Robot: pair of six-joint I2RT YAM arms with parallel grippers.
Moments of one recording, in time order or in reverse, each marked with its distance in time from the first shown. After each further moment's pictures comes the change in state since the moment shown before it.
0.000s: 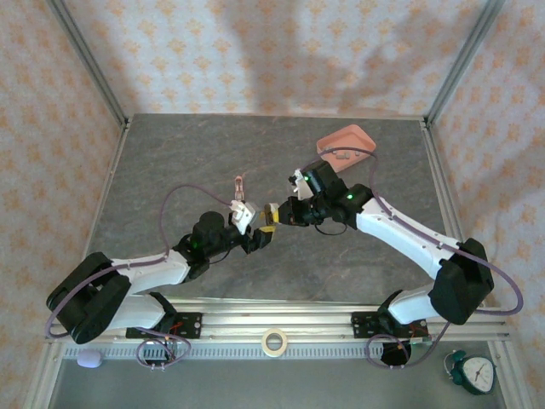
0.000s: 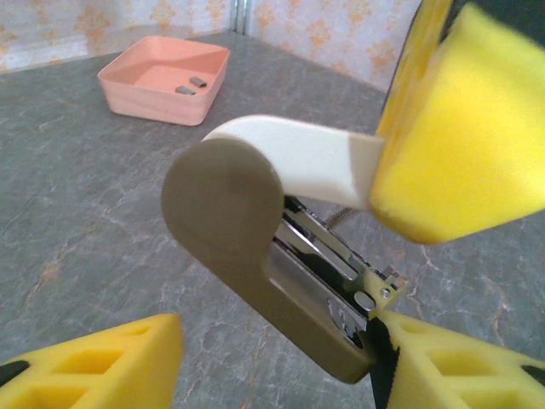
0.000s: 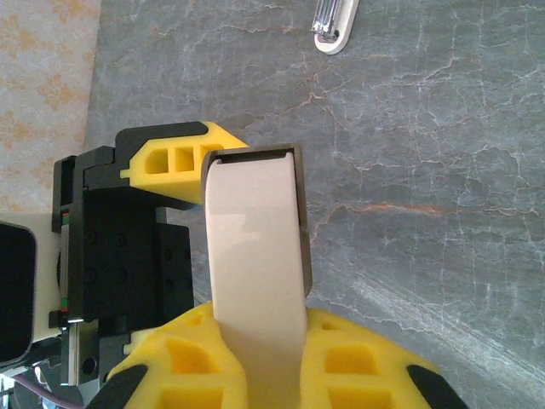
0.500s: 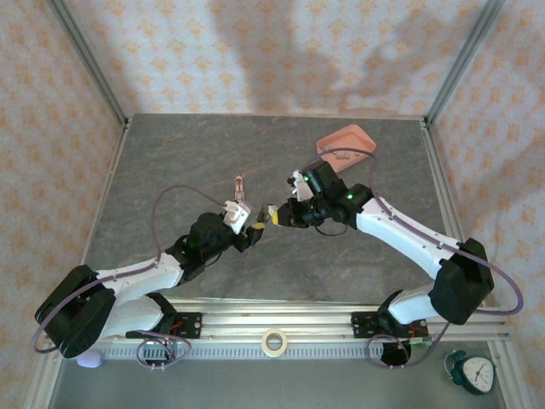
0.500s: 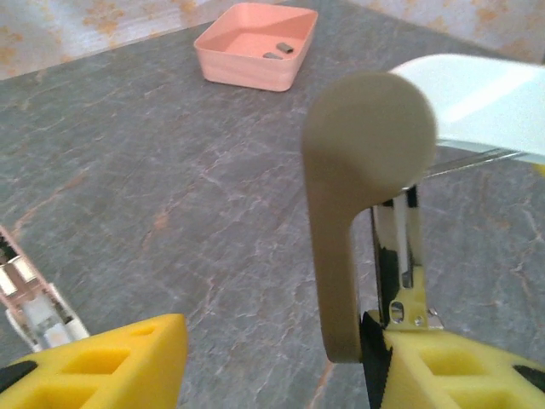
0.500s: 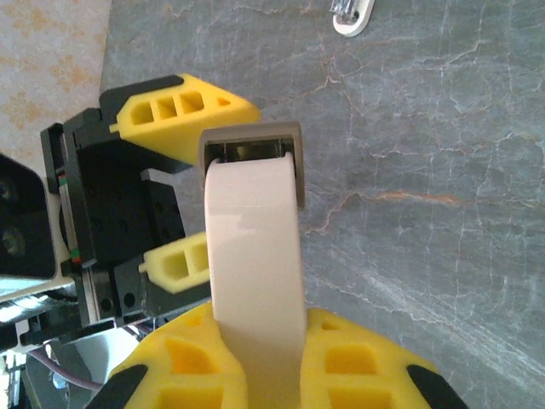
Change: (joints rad) left arm 0.000 -0.105 0.002 -0.194 -0.209 0.080; right arm 0.000 0.000 0.000 -0.018 -0.048 -0.022
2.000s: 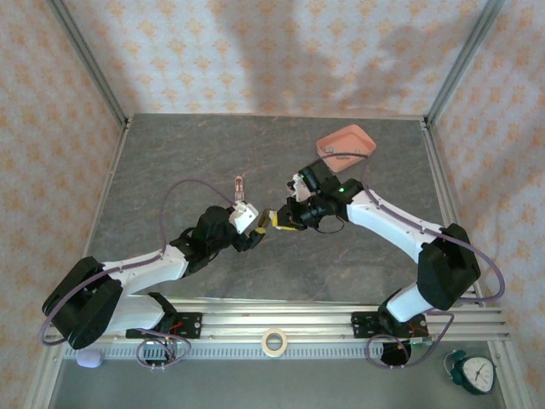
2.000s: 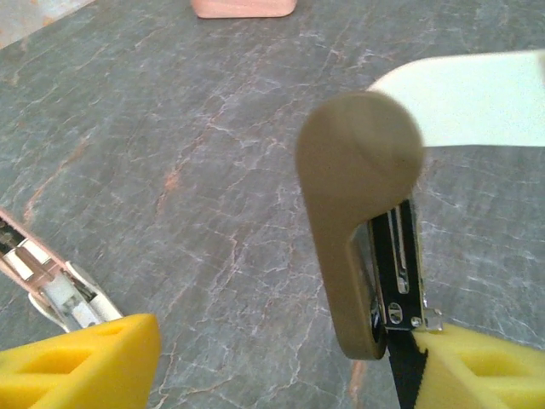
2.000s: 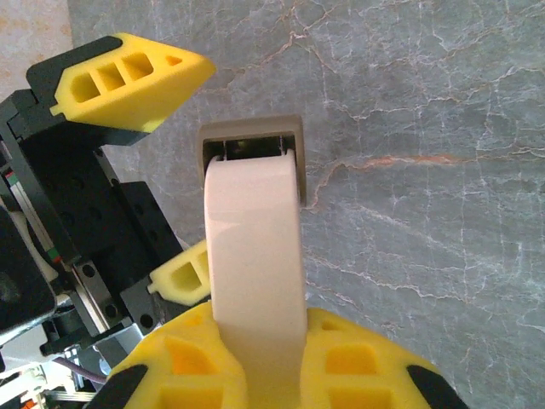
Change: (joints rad) left arm 0.017 0.072 0.079 -0.152 0.027 0.159; right arm -0.042 0.115 0.018 -0.022 -0.094 0.079
